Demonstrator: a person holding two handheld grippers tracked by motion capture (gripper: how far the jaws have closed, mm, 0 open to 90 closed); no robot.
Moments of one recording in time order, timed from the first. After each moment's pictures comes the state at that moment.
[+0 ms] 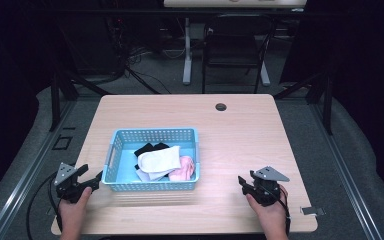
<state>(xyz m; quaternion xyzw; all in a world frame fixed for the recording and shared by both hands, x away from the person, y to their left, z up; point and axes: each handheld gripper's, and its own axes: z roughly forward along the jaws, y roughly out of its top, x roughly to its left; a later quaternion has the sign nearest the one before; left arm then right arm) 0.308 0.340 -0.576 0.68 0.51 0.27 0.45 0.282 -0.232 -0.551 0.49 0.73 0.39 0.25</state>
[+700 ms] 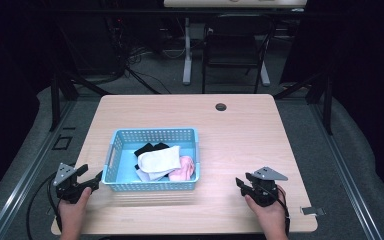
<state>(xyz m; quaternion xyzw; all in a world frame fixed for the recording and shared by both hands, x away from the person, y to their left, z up) 0.307 0.341 -0.575 0.68 0.50 0.27 0.46 0.281 -0.228 -0.551 0.49 0.75 0.39 0.22</state>
